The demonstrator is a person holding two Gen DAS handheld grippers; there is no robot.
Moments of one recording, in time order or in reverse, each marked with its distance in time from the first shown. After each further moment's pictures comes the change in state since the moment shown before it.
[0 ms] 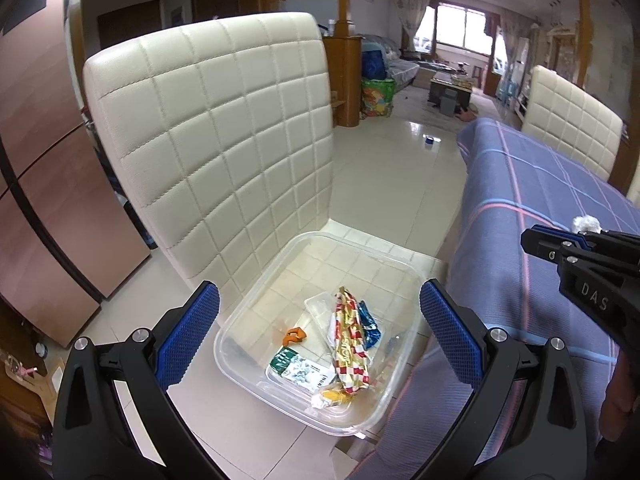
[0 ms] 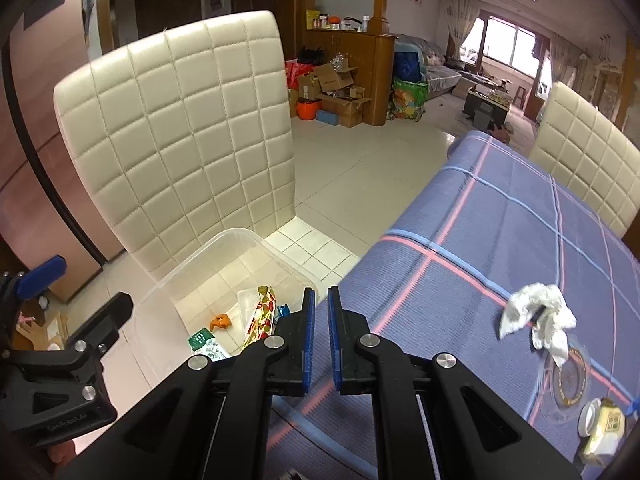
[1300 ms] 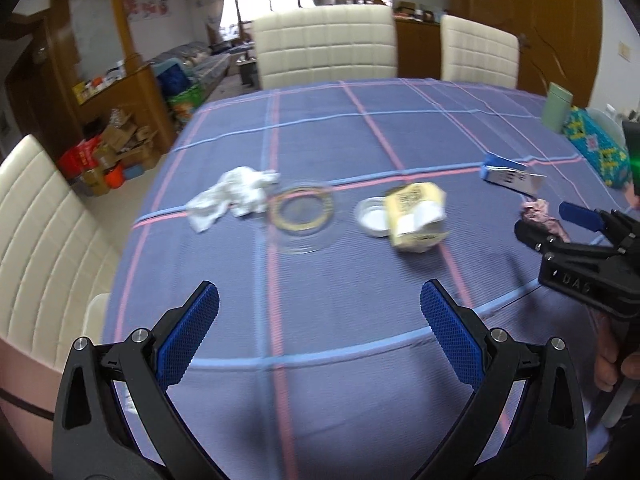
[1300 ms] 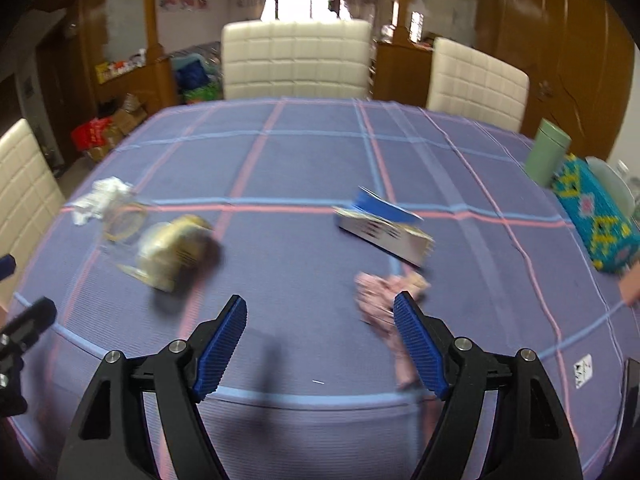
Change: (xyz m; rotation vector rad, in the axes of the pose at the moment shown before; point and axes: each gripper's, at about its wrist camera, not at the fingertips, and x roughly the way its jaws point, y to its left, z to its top) left arm -0.084 -0.318 -0.043 0.517 0.051 -0.431; right arm -0.170 -0.287 -0.208 0.494 -0.002 -0.496
